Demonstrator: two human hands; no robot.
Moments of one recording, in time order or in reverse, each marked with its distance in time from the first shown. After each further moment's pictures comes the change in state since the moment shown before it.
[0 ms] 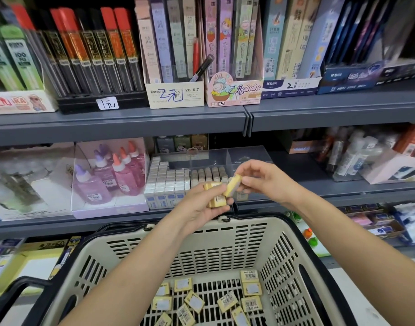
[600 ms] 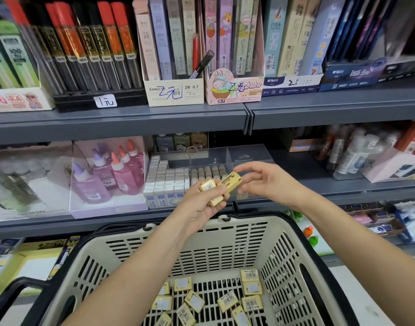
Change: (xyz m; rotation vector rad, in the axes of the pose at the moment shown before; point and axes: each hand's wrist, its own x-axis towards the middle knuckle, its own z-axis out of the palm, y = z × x) left_hand 0.005 -0.006 -0.002 -0.084 0.089 0.038; right_hand -0.007 0.000 -0.002 -0.141 -0.022 -0.015
